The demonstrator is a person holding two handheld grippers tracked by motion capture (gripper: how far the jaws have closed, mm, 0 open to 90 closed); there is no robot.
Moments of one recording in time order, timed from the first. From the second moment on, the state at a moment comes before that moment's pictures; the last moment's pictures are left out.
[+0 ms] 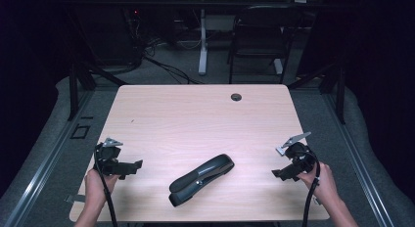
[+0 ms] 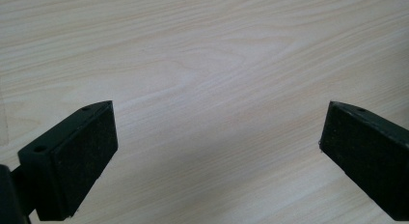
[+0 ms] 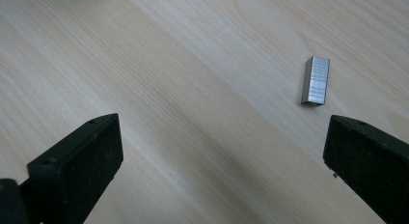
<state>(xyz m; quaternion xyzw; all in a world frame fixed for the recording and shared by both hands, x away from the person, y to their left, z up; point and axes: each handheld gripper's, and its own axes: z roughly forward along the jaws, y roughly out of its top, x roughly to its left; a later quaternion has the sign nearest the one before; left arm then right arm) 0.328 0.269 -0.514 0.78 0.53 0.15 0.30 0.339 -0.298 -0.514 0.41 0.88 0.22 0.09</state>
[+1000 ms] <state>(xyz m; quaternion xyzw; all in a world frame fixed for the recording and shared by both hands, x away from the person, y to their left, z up) 0.319 0.254 -0.501 0.79 0.48 0.13 0.35 0.344 -0.242 -0.516 0.33 0.91 0.24 0.05</state>
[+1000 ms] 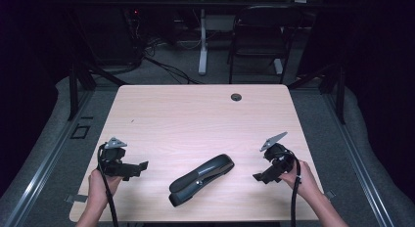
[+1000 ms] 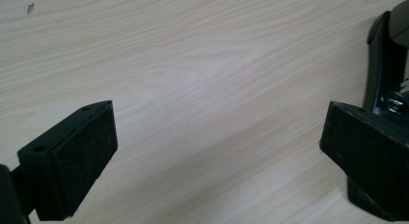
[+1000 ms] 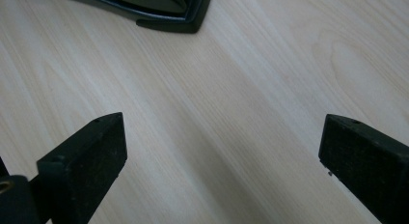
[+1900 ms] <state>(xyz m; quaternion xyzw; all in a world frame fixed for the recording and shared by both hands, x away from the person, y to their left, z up) 0.305 0.219 -0.492 0.82 0.42 0.09 0.37 0.366 -0.182 -0.514 0.26 0.93 0.27 0.02</state>
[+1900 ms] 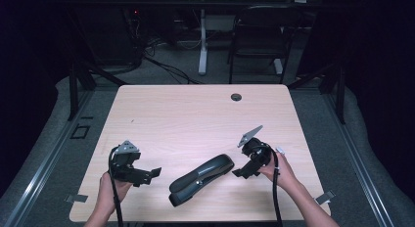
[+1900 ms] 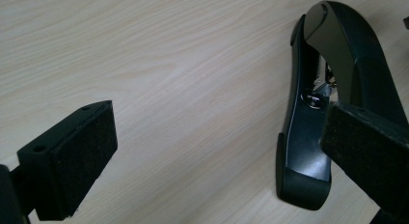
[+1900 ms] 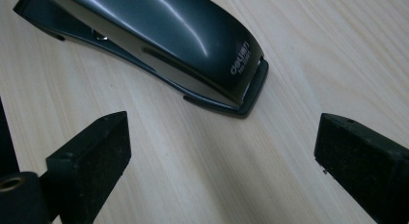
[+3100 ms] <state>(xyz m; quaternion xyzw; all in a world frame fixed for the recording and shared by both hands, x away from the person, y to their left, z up) 0.281 0.158 -0.500 0.87 0.33 0.04 0.37 0.386 -0.127 -0.522 0.18 0.94 0.27 -0.02</state>
